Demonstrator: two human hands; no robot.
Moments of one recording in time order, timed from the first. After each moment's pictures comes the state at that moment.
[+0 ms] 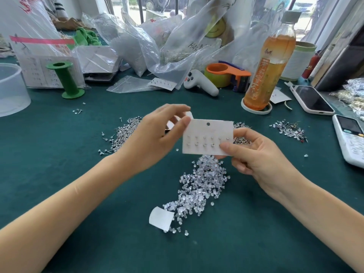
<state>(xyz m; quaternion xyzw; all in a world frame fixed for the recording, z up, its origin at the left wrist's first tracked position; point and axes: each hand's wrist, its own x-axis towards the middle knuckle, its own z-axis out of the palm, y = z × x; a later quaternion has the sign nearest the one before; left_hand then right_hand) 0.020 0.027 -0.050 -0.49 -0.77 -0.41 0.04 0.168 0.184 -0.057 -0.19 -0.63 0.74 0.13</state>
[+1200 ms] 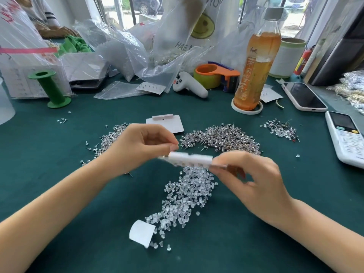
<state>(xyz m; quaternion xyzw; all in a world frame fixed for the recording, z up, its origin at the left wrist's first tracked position) 0.014 0.028 -0.052 -0.42 -0.70 -0.53 -0.23 0.189 0.191 -0.080 0.11 -0.85 0.33 0.40</state>
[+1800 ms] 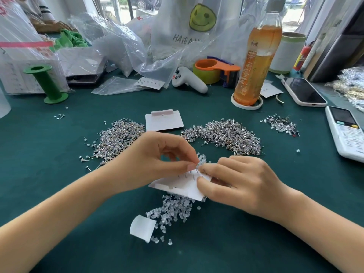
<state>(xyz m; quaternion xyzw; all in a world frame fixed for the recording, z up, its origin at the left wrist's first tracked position) 0.046 0.027 -0.047 -0.53 -0.66 -0.47 -0.27 0.187 0.189 -0.080 0.25 -0.88 -0.07 0.39</state>
